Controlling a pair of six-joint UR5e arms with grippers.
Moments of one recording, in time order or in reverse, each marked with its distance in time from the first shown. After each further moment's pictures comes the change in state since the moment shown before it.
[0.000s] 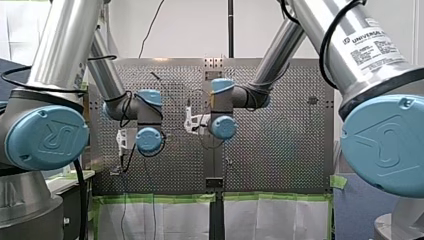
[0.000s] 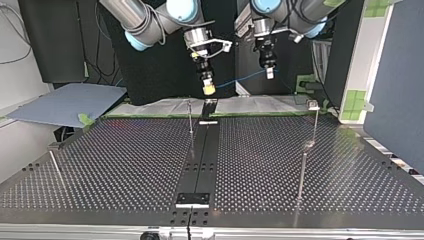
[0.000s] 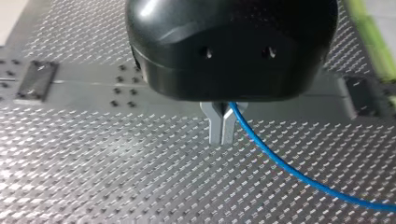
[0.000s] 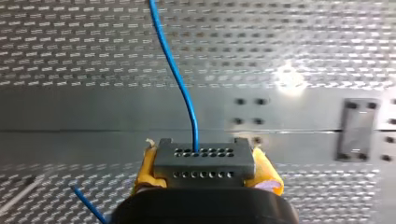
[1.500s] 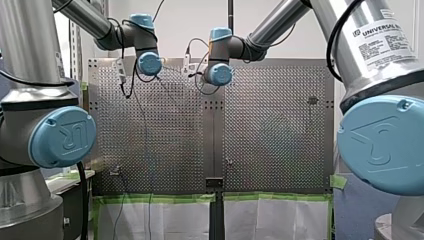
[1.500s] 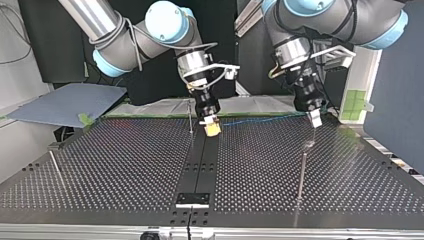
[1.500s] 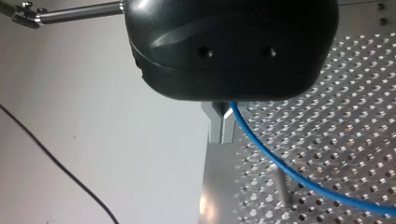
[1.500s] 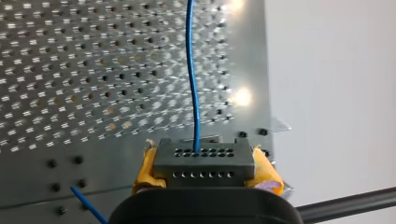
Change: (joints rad) left arm 0.134 0.427 0.363 -0.438 -0.004 0.027; right arm -0.038 -0.112 -0.340 0.314 -0.121 0.079
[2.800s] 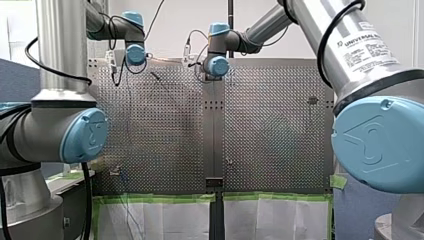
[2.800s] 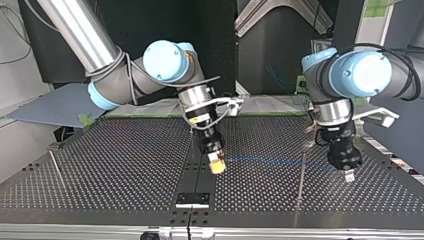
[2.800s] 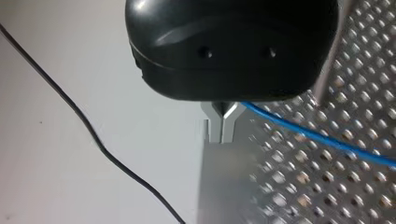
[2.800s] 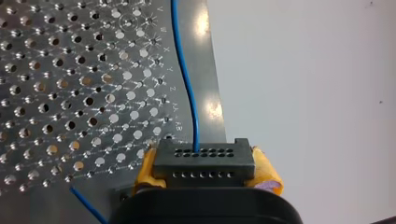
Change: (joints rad) left arm 0.298 -0.153 0.291 -0.244 0.318 -0.044; right arm -0.044 0.129 -0.302 0.097 -0.091 0.017
